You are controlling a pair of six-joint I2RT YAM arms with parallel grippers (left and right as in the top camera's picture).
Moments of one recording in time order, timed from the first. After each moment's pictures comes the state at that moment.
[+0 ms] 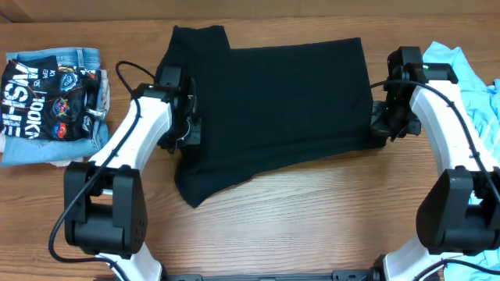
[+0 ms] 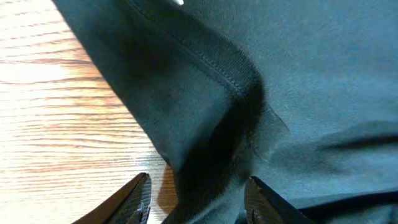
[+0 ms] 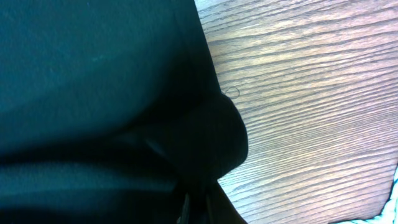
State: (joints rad) left arm -0.16 1.87 1.33 -0.98 0.05 -0.14; right arm -0.05 1.82 1.49 -1.22 0.12 0.17
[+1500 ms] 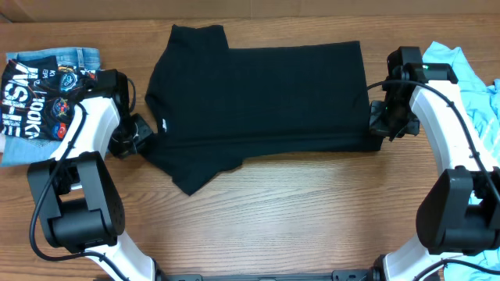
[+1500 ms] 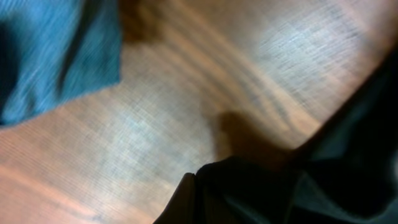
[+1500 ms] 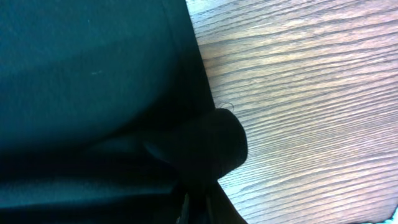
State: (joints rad) left arm 0.17 1.91 1.32 -0.95 -0.08 -0.52; right arm -0.04 1.82 1.48 -1.21 0.09 0.17
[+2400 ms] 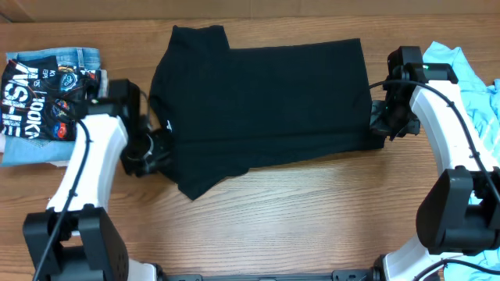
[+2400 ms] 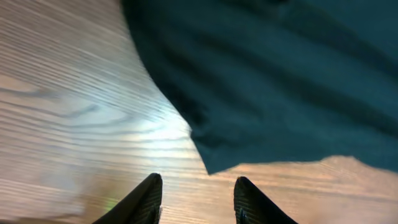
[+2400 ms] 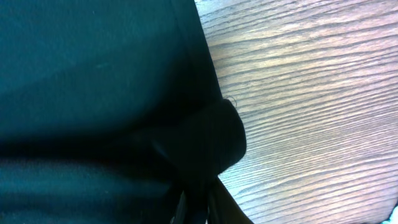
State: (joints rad) left arm 0.06 1.64 1.21 -1.20 0.18 -0.41; right arm -0.05 1.82 1.48 -1.20 0.10 0.17
